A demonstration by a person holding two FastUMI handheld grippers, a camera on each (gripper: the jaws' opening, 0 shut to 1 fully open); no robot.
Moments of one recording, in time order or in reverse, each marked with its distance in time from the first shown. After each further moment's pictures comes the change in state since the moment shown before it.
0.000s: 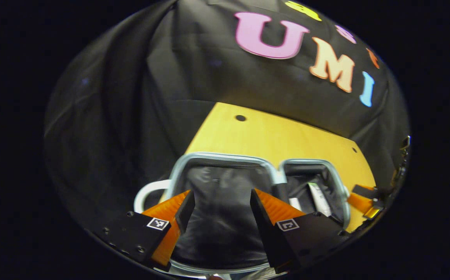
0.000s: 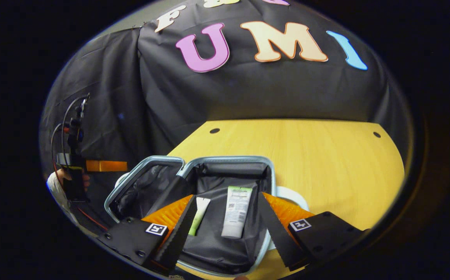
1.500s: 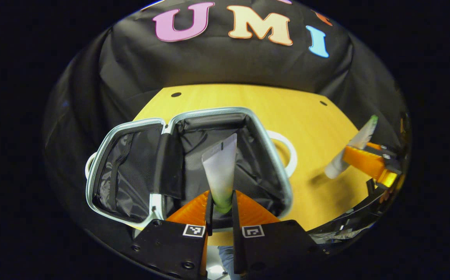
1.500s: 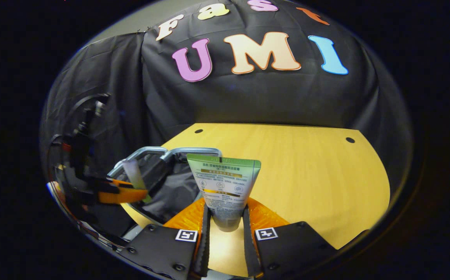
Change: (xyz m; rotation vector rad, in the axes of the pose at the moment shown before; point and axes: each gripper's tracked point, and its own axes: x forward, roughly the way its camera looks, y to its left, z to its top) left arm -0.044 -0.261 -0.146 0.268 0.196 -0.097; right arm -0.114 -0.101 -0.017 -0.050 0.009 0.021
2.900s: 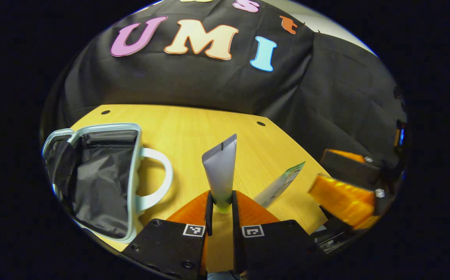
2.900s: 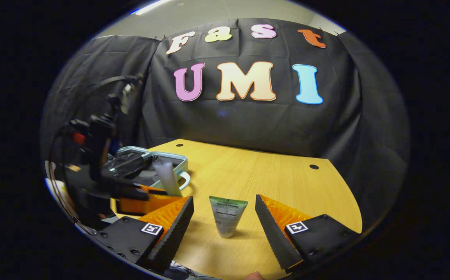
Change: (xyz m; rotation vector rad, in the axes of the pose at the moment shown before) left arm -0.008 -0.230 0.032 -0.015 -0.334 -0.332; right arm -0.089 -0.143 -0.017 -0.167 -0.226 -0.105
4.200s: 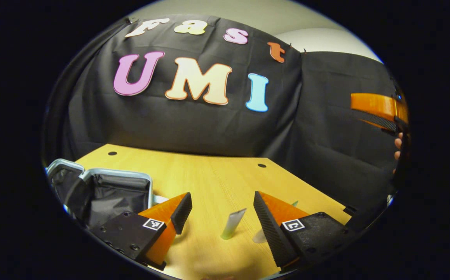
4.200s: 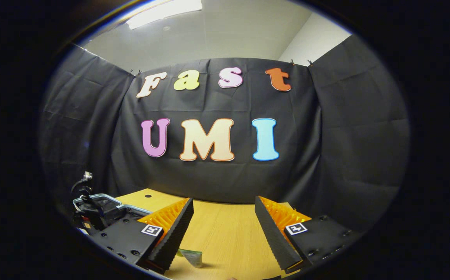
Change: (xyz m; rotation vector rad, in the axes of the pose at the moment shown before) left arm 0.023 -0.009 0.059 0.083 -0.310 -0.032; right arm -0.084 -0.079 0.186 0.030 -0.340 -0.243
